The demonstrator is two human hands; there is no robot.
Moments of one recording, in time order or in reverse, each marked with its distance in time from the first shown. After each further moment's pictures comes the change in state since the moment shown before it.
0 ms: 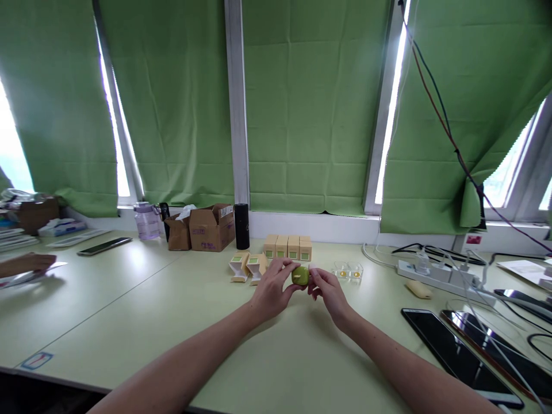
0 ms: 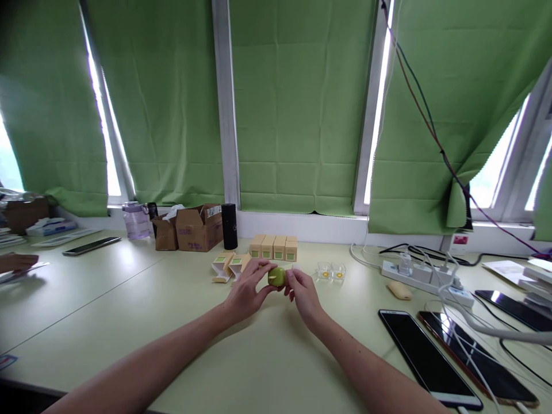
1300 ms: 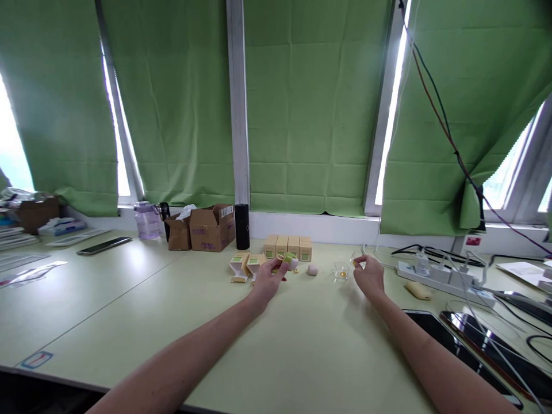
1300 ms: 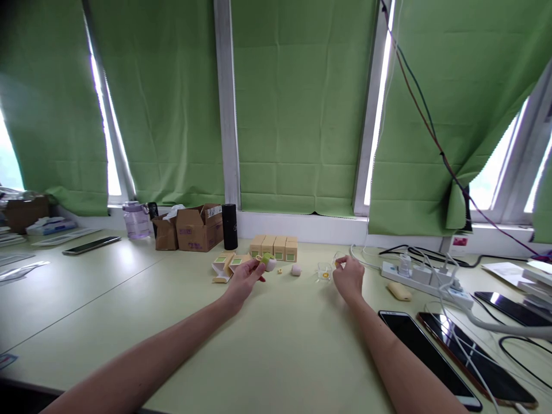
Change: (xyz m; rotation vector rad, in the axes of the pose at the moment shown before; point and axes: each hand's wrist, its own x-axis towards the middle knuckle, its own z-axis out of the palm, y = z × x) left_hand 0.013 -0.010 0.004 -0.717 0.123 -0.684; right_hand 0.055 0.028 -0.135 -0.638 0.664 -0.053
